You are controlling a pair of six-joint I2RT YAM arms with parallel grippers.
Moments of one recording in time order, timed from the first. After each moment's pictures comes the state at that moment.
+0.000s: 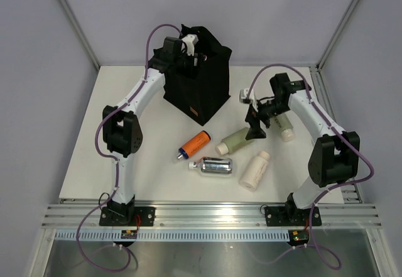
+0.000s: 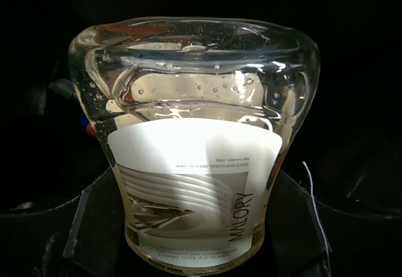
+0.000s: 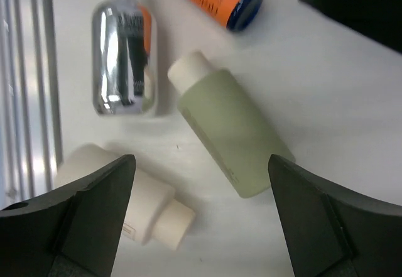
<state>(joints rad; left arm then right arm) -0.37 2.13 2.05 -0.53 0.30 -0.16 0.18 1.65 1.45 -1.14 -0.90 -1.09</state>
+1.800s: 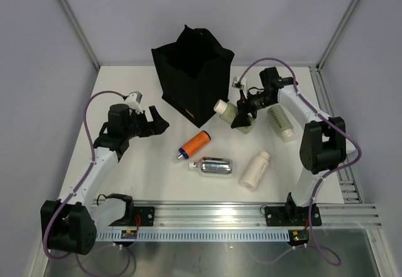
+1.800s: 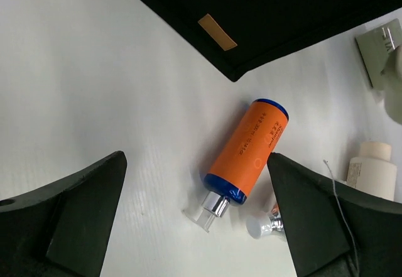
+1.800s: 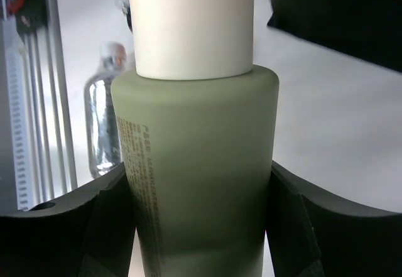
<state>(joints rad) -0.15 1.04 0.71 -0.23 0.32 -0.38 0.22 1.83 1.47 -0.92 -0.97 -0.79</state>
